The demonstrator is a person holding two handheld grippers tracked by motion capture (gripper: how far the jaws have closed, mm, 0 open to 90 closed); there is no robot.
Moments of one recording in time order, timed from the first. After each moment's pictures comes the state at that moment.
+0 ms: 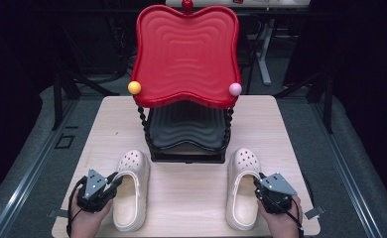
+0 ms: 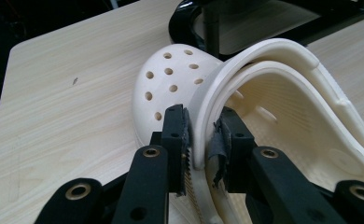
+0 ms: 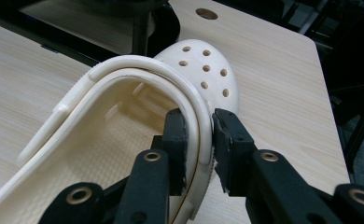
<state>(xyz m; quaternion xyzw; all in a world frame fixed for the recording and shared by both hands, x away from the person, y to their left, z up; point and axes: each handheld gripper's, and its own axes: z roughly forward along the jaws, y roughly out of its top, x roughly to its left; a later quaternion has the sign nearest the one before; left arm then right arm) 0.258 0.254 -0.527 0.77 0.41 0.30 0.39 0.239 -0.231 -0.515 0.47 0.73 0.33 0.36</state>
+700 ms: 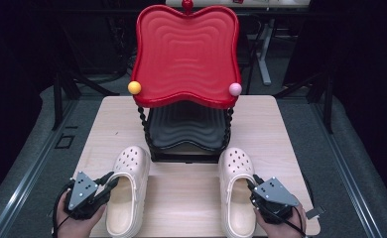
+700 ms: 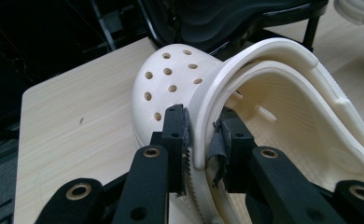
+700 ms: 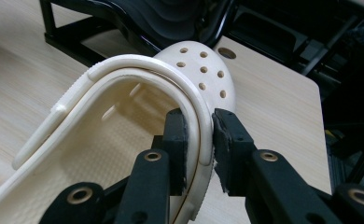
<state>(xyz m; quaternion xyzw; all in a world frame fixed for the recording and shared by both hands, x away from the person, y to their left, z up) 0.225 0.248 -0.473 0.77 0.36 0.32 0.42 0.203 -0.203 -0.461 0.41 0.75 0.35 0.37</state>
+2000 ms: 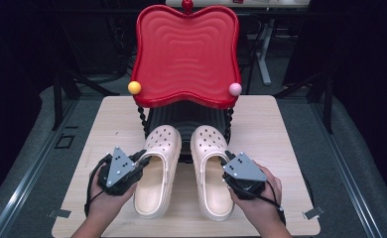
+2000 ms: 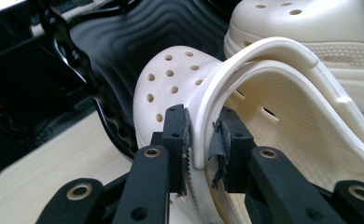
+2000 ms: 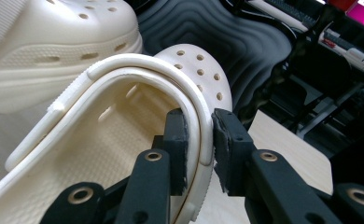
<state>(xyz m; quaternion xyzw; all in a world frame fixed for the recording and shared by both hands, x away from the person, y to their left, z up) 0.267 0.167 -0.427 0.78 0.28 0.34 0.44 0.241 -0.141 -0.411 0.33 0.77 0.38 0.40</state>
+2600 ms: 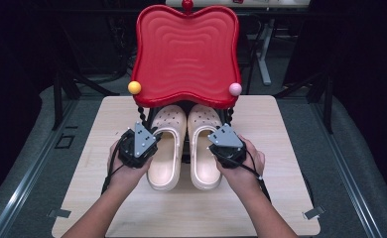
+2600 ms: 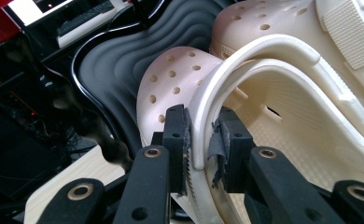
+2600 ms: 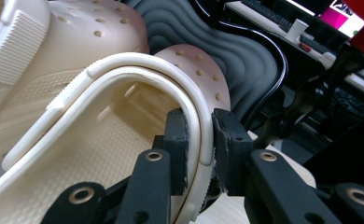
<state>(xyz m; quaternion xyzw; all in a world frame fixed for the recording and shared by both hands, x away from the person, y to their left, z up) 0.325 0.133 -0.418 0.78 0.29 0.39 0.41 0.311 -0.114 -0.409 0.35 0.75 0.36 0.43</state>
